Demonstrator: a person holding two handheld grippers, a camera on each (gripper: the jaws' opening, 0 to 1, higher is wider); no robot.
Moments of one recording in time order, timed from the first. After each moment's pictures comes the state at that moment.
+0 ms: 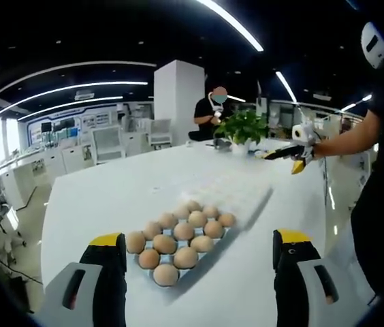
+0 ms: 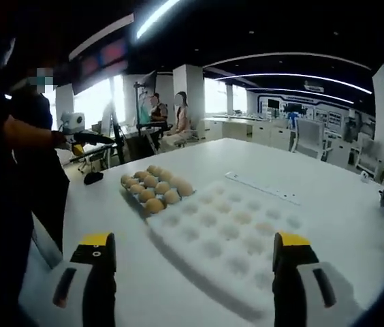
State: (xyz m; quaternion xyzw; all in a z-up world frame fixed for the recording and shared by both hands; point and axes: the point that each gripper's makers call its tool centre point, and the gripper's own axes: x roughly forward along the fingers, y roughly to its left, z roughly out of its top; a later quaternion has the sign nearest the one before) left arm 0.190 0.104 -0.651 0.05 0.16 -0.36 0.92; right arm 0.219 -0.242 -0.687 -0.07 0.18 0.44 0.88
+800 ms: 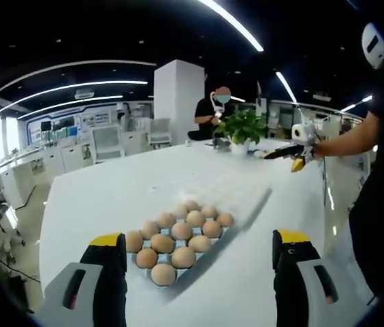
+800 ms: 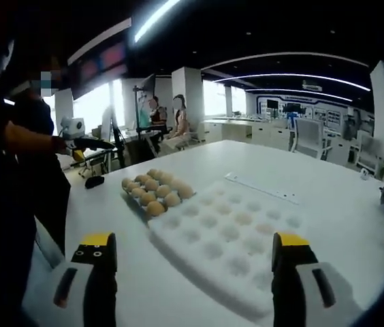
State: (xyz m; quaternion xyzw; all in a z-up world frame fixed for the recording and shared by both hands) left arm 0.190 0.103 -0.653 0.05 0.16 -0.37 0.91; right arm 0.224 -0.244 -0.682 -0.06 0.18 0.44 0.88
